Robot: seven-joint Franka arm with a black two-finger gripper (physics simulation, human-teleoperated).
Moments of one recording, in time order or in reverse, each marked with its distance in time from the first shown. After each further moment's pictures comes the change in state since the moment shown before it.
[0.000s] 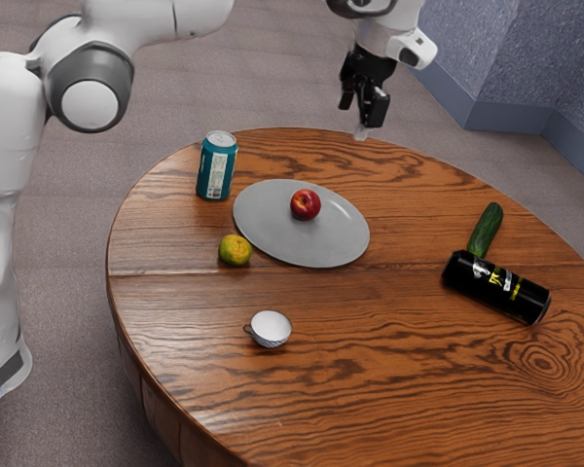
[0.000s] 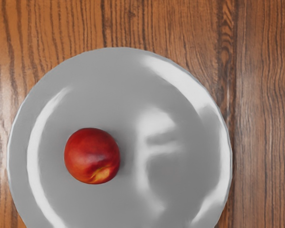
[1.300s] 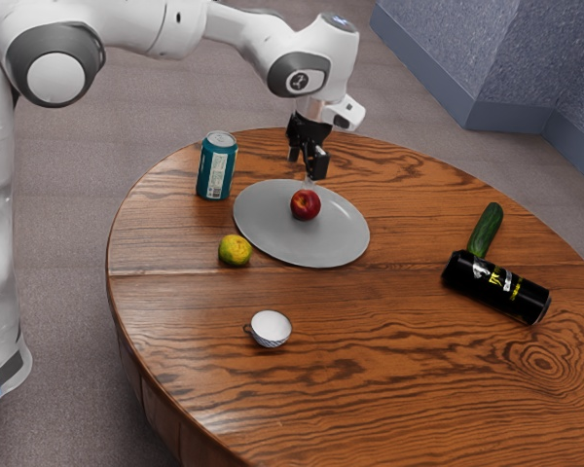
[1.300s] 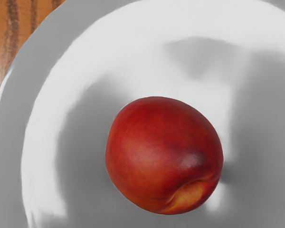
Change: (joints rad) arm 0.043 -0.181 0.150 -0.722 -0.057 0.572 0.052
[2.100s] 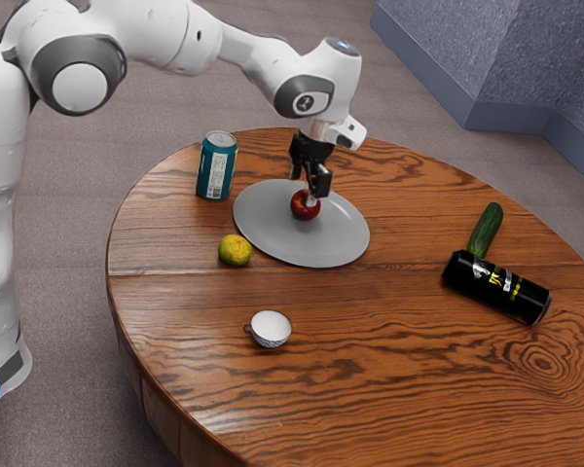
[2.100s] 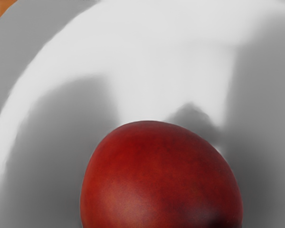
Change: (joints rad) arm 0.011 0.087 -0.006 0.009 -0.032 0.054 0.007
